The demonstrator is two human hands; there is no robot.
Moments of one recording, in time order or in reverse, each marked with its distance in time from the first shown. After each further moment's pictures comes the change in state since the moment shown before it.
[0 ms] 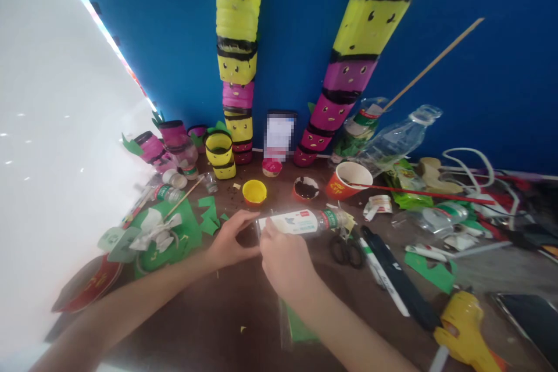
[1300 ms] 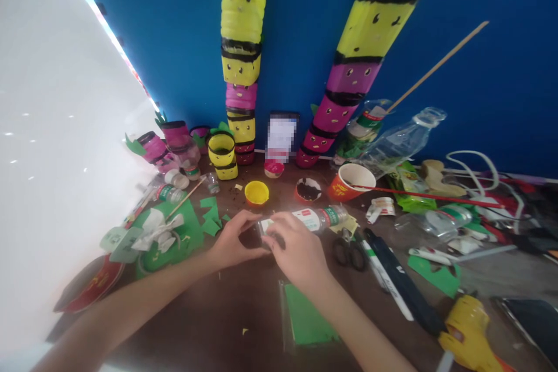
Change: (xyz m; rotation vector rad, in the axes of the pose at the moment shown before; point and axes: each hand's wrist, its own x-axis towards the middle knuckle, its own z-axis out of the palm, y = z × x) left_hand 0.001 -0.001 0.003 -0.097 0.001 -0.106; right_hand -0.001 0.023 0.022 0.437 0.347 0.053
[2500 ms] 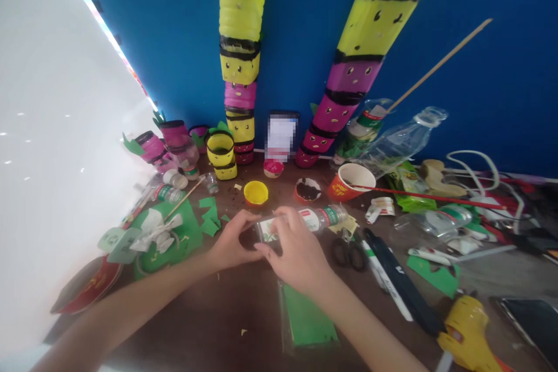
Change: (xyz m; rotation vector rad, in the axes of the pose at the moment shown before) left_hand 0.001 0.002 0.000 0.059 -0.014 0.035; right_hand 0.004 0.009 -0.001 0.009 -0.059 -0.047
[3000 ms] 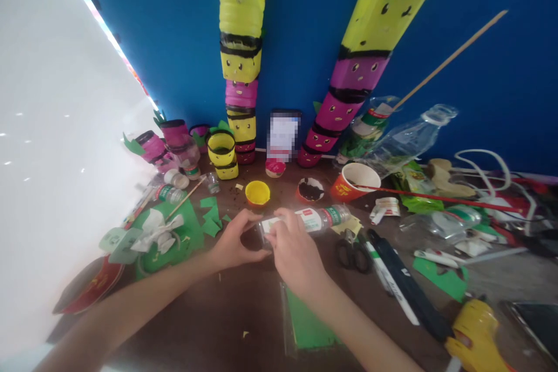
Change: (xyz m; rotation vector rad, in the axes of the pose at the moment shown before) left_hand 0.002 0.000 -0.001 -0.016 -0.016 -0.021; right_hand -0.004 0.002 0.020 -0.080 0.053 0.018
